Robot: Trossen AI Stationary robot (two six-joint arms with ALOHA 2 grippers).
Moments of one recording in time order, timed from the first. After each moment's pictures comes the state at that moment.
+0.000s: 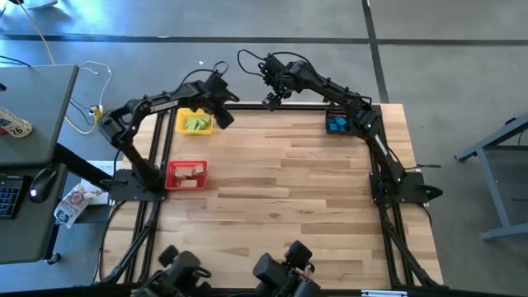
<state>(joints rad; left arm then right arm) 0.94 1.67 1.17 -0.62 -0.10 0.17 -0.60 2.33 2.36 -1.17 0.19 0.06</state>
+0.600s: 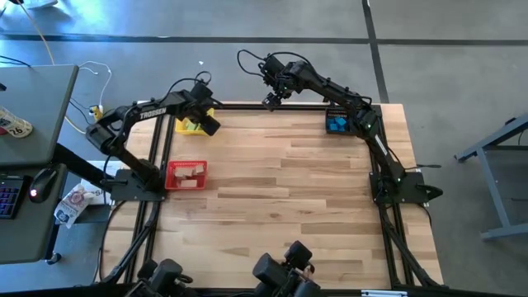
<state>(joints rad) 1.03 1.55 0.92 -0.60 -0.12 0.06 -0.60 2.33 2.36 -1.17 0.19 0.07</state>
